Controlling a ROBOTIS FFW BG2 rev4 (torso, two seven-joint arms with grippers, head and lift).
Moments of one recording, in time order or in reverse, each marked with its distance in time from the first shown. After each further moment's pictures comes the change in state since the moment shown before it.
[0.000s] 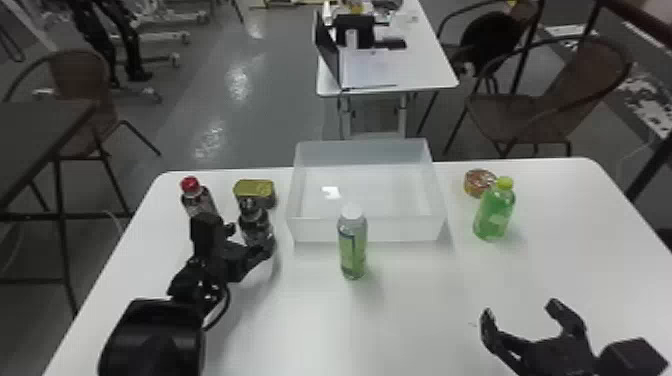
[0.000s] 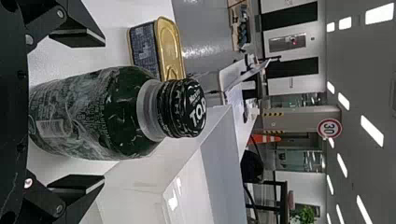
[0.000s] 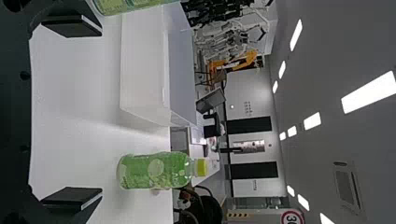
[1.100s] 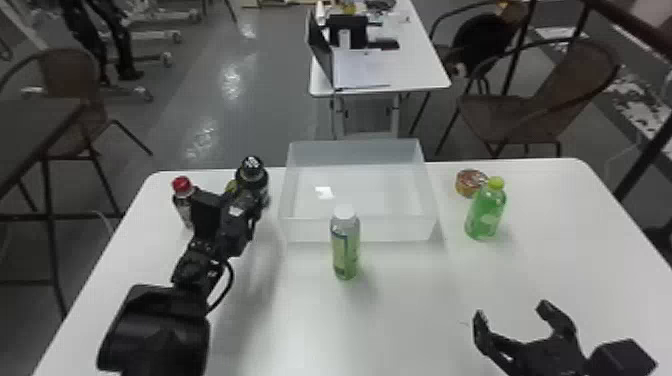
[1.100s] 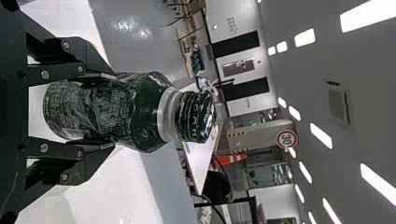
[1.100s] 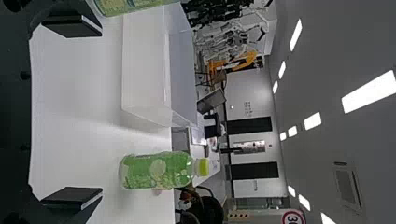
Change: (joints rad) left arm 0.095 -0.052 -0.006 -0.300 -0.129 -0.011 0.185; right arm 0.006 0.000 -0.003 0.003 -0.007 -0.004 0.006
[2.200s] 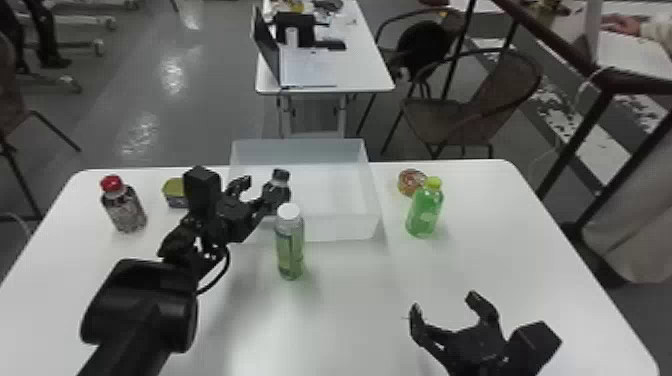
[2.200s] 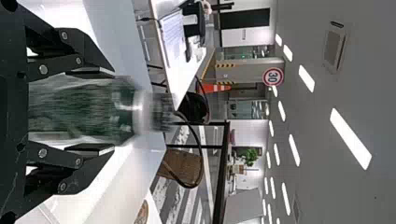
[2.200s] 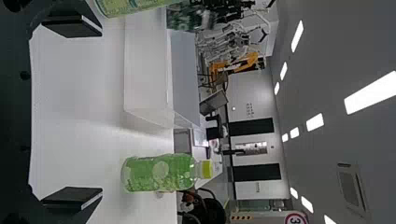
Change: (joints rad) left arm -0.180 -0.040 -0.207 0.203 0.220 0.005 -0.195; right arm -0.019 0.000 0.003 0.027 0.000 0.000 0.006
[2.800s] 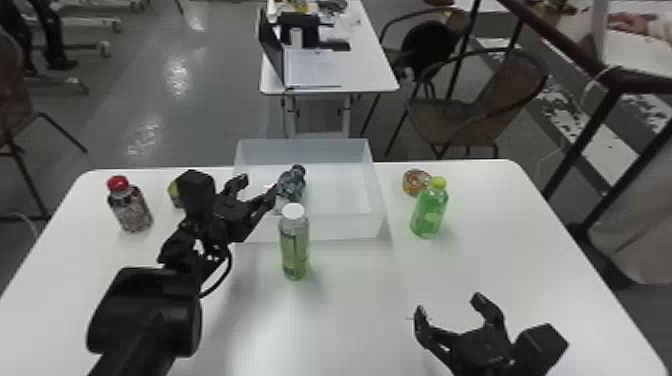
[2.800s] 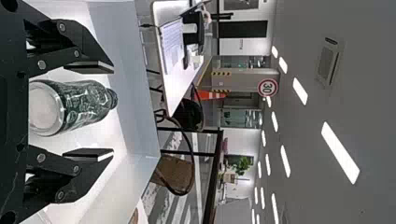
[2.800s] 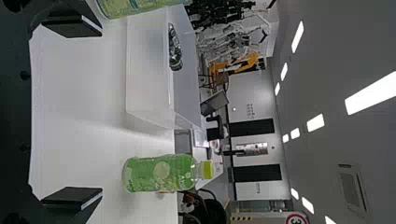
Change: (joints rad) left arm 0.016 -0.009 0.029 0.004 0.048 -0.049 0.001; right arm 0.004 0.000 -0.001 -0.002 0.000 0.000 0.003
